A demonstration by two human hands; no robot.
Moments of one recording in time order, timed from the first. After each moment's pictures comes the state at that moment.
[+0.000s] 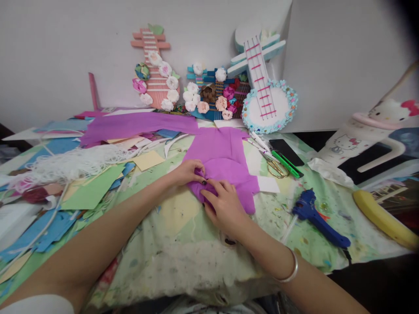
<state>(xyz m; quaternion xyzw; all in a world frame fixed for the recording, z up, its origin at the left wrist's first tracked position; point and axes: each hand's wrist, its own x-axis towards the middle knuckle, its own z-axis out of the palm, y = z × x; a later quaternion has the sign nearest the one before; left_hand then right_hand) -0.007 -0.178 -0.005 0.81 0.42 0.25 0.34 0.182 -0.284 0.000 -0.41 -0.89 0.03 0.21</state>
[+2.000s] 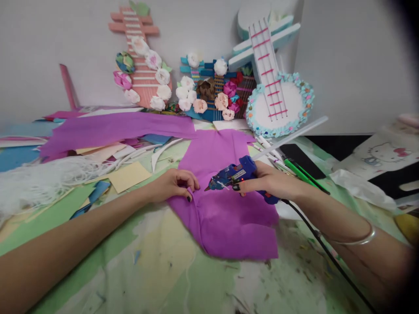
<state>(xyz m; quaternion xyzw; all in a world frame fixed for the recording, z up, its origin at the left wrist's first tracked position) -0.037 -0.151 -0.005 0.79 0.32 0.26 0.45 0.244 -0.157 0.068 -0.39 -0.76 0.50 0.14</state>
